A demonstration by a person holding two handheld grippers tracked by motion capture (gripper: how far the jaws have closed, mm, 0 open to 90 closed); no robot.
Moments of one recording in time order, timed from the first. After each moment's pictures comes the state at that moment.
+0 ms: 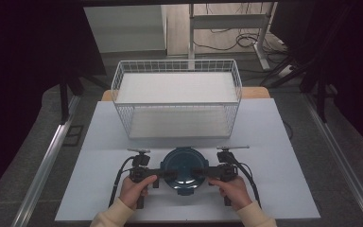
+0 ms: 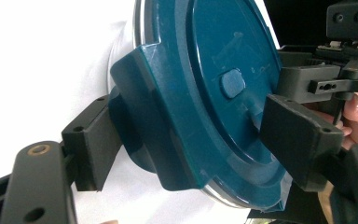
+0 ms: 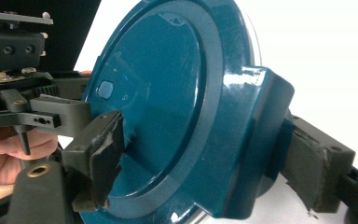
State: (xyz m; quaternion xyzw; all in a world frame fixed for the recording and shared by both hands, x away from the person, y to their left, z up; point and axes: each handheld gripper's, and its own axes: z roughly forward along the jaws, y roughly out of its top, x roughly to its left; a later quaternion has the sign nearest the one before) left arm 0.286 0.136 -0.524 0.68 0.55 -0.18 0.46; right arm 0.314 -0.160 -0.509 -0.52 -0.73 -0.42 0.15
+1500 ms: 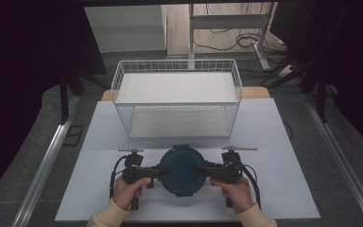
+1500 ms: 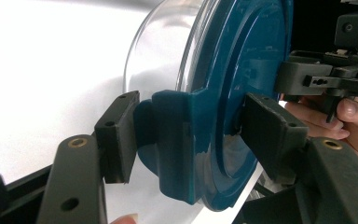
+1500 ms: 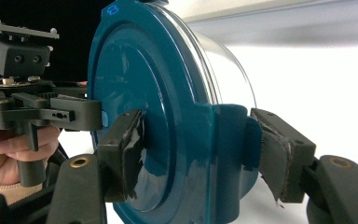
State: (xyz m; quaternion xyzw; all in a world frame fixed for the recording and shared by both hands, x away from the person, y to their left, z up) left arm 0.270 0.148 -0.496 0.68 0.53 -0.13 0.49; right arm 0.295 -0.165 -0.483 -0.49 -0.72 -0.48 0.09
